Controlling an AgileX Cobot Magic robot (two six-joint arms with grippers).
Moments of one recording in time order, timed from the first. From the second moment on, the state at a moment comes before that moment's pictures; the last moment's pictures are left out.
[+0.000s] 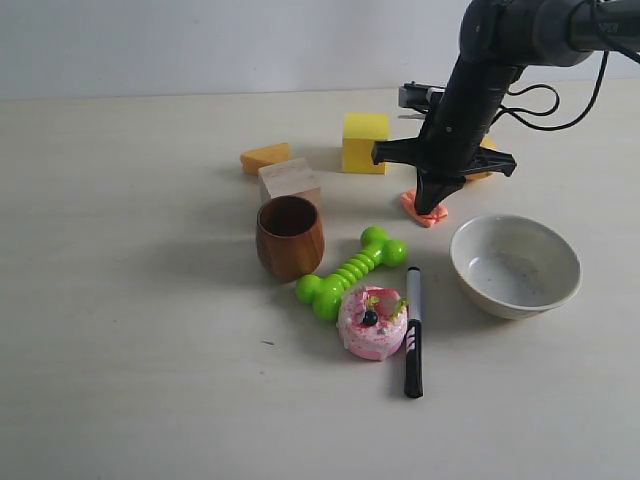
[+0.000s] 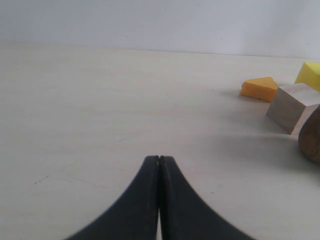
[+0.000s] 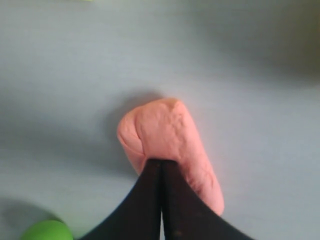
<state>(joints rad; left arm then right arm) -0.01 0.01 0.00 -0.24 0.37 0.18 0.25 2.38 -1.79 0.21 1.10 0.12</state>
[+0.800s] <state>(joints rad) -0.01 0.01 0.00 -0.24 0.37 0.18 0.26 2.34 -1.77 0.18 1.07 0.12</state>
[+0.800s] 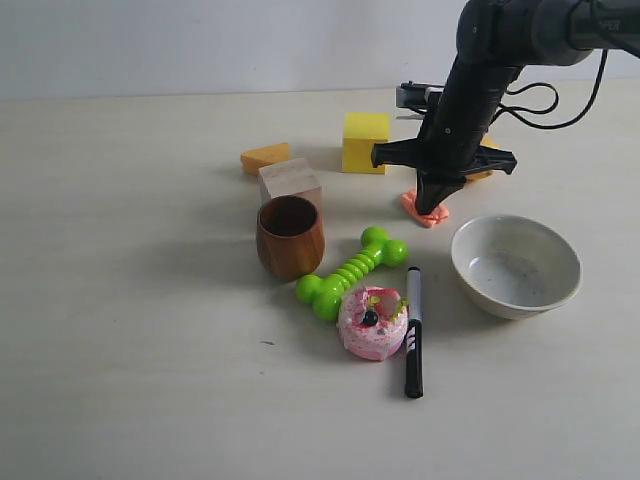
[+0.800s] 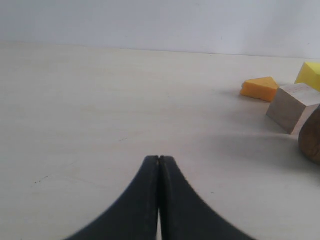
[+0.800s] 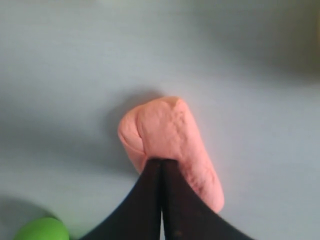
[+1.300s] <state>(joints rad) -0.01 0.01 0.00 -0.24 0.37 0.18 0.27 2.31 -1.76 0.17 1.11 0.11</state>
